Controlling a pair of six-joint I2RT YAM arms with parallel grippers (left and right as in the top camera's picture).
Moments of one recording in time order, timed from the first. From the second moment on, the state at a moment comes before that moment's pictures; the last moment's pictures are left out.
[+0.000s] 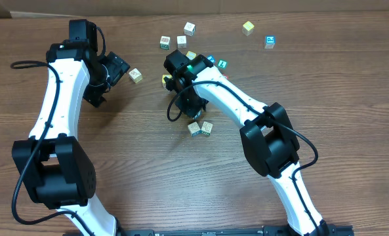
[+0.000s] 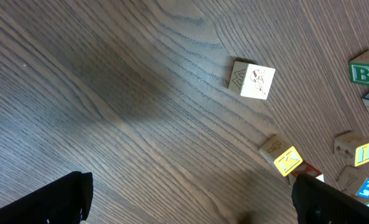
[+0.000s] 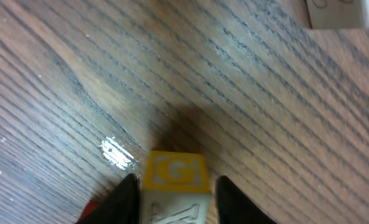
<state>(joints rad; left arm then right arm) 0.06 1.91 1.66 -1.04 0.08 -0.86 0.65 2.39 2.05 -1.16 0.04 -0.17</state>
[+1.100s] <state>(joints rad) 0.06 1.91 1.66 -1.04 0.08 -0.86 0.63 2.23 2.21 -1.48 0.04 -0.08</state>
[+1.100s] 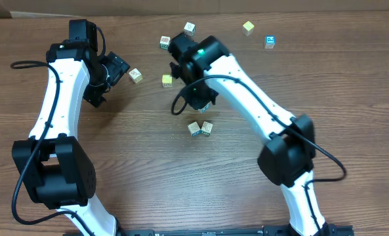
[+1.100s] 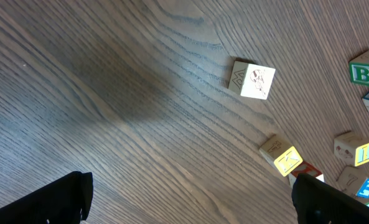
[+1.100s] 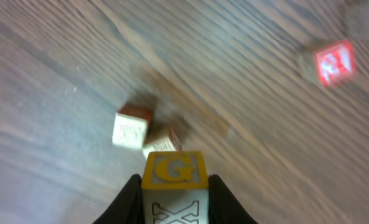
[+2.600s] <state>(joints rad) 0.06 1.91 1.66 -1.04 0.08 -0.86 0.61 1.91 1.47 -1.24 -0.13 0.10</state>
